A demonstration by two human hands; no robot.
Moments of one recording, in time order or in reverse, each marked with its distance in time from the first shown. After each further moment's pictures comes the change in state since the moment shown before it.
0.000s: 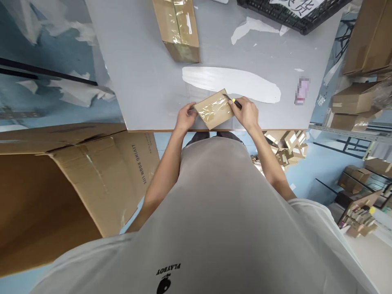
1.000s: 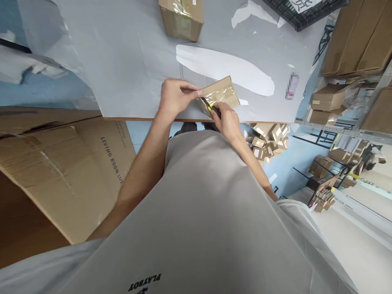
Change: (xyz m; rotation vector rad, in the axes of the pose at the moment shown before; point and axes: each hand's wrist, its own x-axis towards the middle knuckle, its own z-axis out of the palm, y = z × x) left_hand -0.014 0.080 -0.041 0.077 -0.129 0.089; right_hand -0.066 -0.085 0.044 -0.001 -0.126 -0.062
